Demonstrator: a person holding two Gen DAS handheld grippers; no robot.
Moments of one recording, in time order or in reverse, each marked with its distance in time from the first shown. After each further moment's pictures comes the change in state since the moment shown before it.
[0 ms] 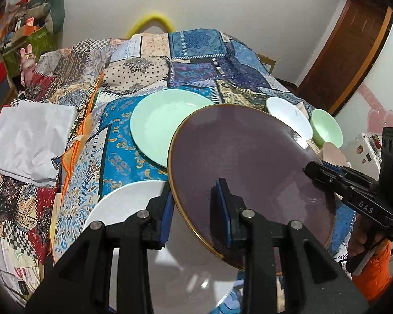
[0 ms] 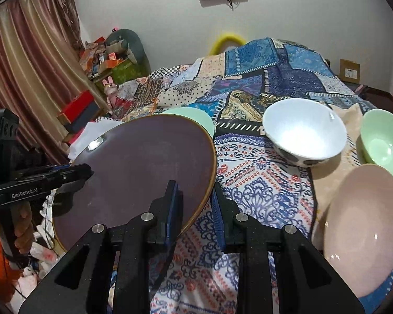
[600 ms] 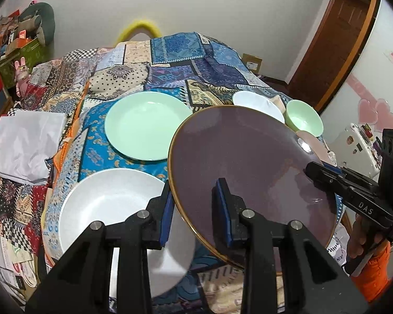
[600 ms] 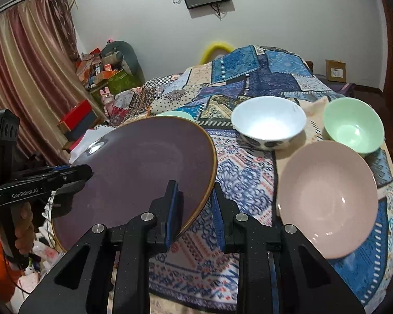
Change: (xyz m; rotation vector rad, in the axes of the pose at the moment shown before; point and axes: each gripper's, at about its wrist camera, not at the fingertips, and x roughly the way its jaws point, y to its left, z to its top) left arm -0.023 -0.062 -0.020 0.054 -0.013 -0.019; right arm -0.052 -0.025 -0.028 0.039 -0.049 -0.023
